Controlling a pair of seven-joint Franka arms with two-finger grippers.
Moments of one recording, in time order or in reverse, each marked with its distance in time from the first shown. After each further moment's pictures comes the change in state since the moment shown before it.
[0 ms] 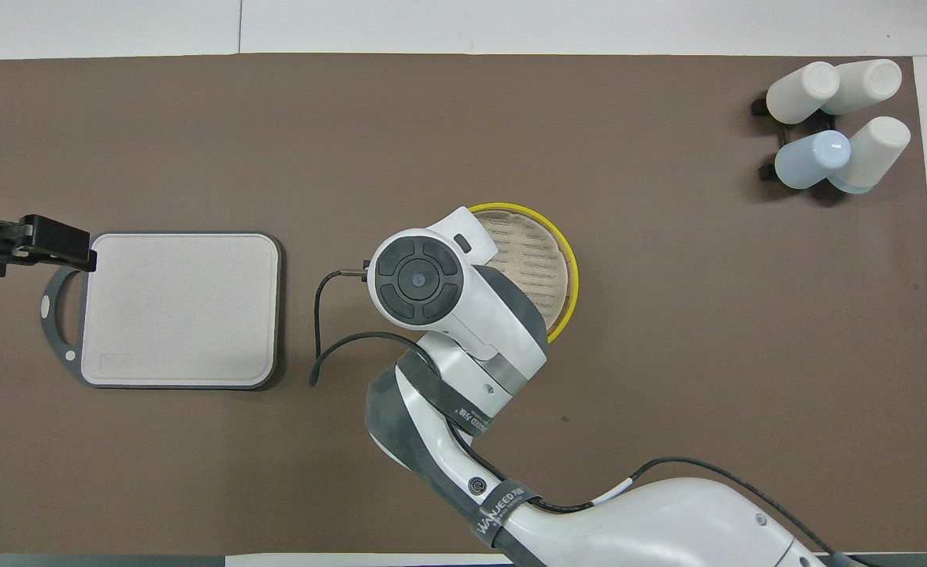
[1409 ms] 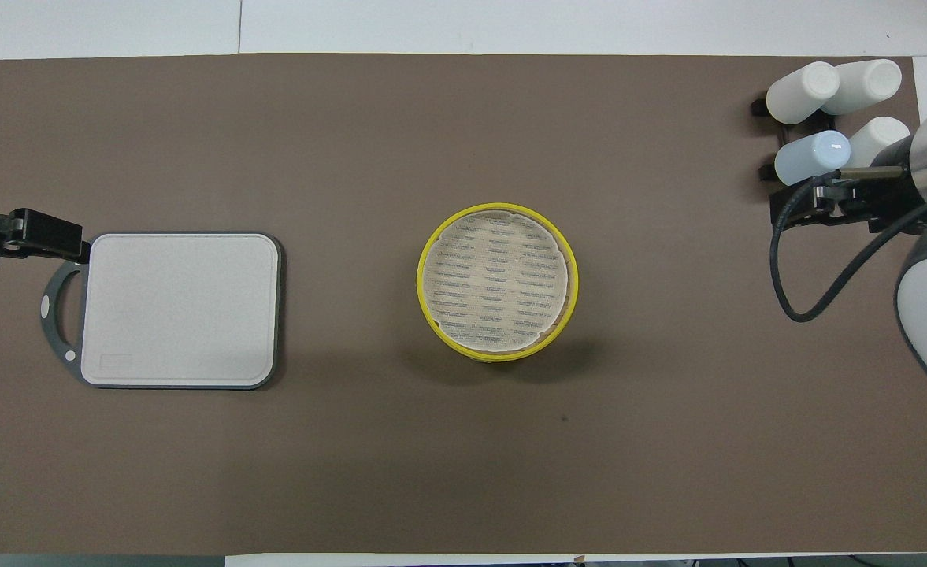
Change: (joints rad) left arm 0.001 0.000 0.004 0.010 0.000 0.021 0.025; right arm -0.560 -0.430 -0.055 0.020 0.058 -0.611 -0.757
